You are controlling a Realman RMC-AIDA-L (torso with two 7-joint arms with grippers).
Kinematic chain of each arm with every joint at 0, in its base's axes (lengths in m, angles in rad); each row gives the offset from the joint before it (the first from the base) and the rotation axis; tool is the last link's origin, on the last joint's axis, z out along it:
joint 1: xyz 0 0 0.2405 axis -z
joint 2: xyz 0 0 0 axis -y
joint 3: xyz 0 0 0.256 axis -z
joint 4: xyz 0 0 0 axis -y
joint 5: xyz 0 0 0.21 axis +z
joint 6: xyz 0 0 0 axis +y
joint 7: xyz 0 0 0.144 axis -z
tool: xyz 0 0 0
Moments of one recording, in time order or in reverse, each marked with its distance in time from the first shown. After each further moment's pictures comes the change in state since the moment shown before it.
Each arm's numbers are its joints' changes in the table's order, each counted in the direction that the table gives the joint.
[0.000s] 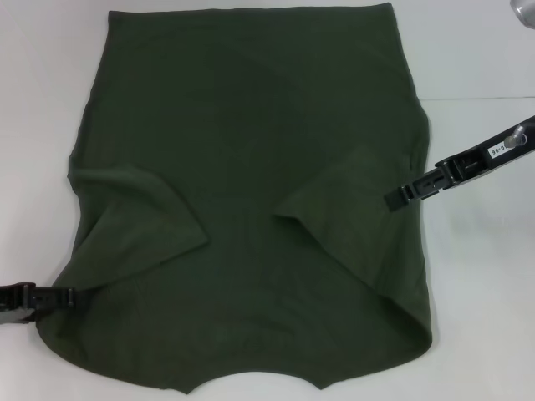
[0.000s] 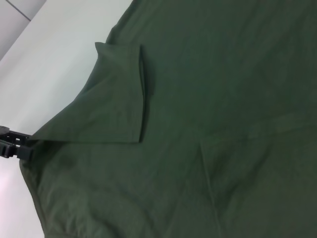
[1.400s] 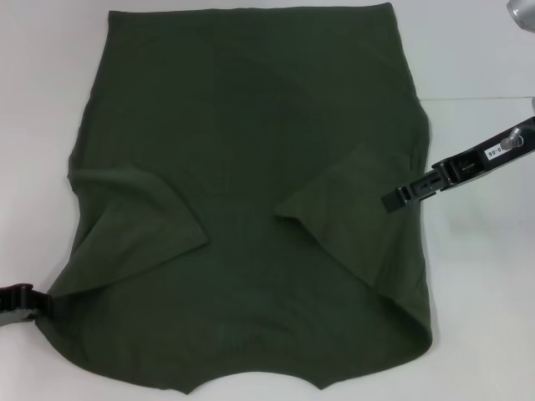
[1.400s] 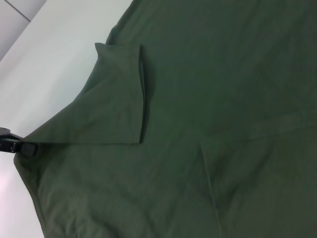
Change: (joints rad) left arm -0.002 -0.002 -0.015 0.005 0.005 -0.029 0.040; right arm 0.000 -0.006 0.000 -0.004 0.000 0.009 -0.001
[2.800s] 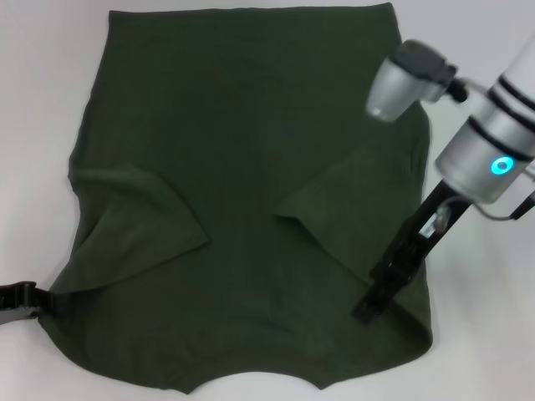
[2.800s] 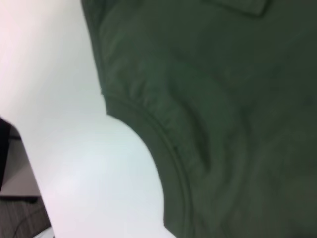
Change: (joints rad) left arm 0.005 0.003 0.002 0.000 0.000 -0.002 -0.005; right arm -0.181 -0.130 0.254 -0.038 -0.137 -0.116 0.078
